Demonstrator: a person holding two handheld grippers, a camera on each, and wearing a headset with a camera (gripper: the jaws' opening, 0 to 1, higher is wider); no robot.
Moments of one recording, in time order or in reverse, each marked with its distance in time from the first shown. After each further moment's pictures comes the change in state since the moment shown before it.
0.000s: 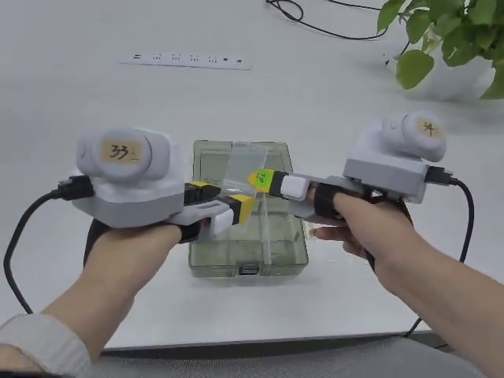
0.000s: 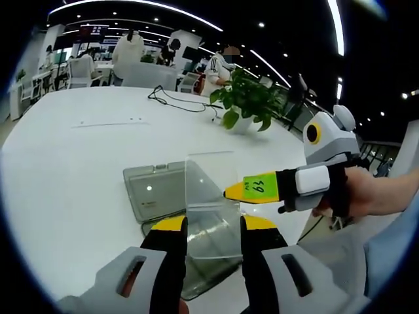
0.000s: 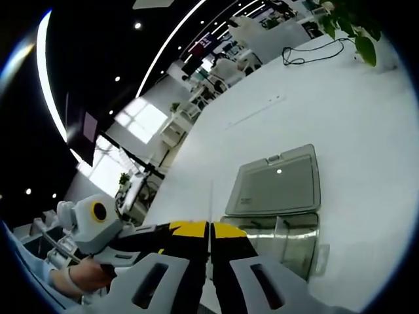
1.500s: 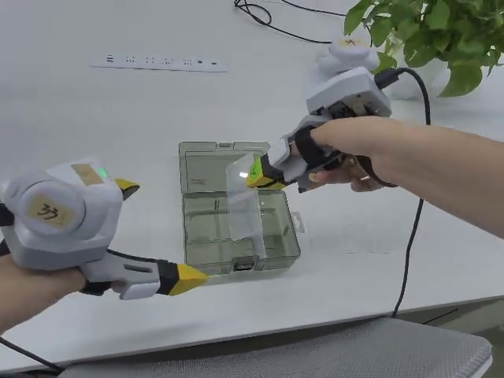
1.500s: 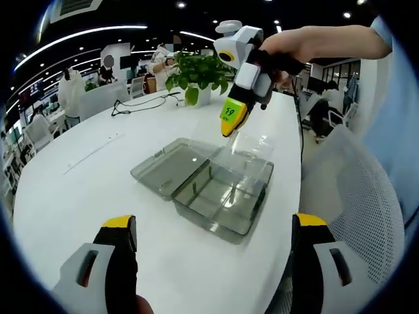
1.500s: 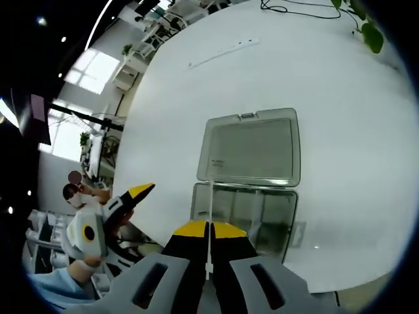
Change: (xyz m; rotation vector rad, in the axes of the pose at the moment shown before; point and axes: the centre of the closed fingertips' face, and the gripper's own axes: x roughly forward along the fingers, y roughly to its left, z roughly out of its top) left arm -0.046 0.046 -0.045 0.483 0.136 -0.143; right arm 0.005 -0.024 -0.009 0.097 0.492 -0.293
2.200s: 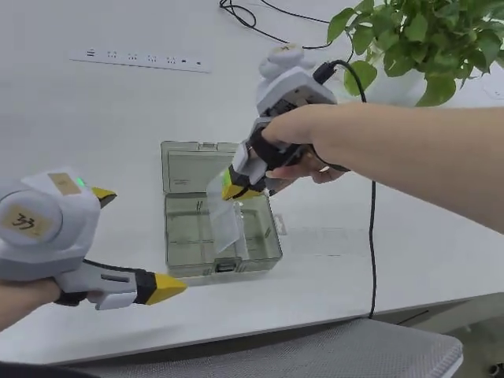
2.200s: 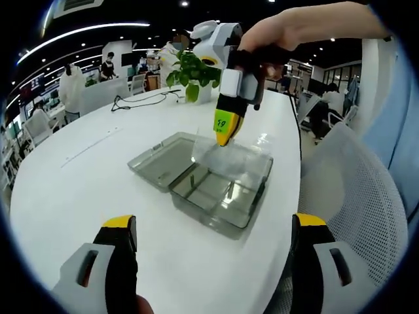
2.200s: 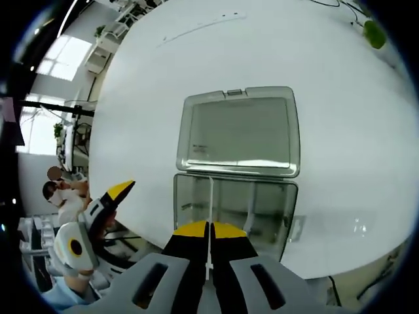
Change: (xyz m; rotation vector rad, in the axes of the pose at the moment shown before) left arm 0.004 -0.003 -0.009 -0.023 -0.002 -0.012; right arm 0.028 -0.013 -0.004 0.049 0.167 -0.177
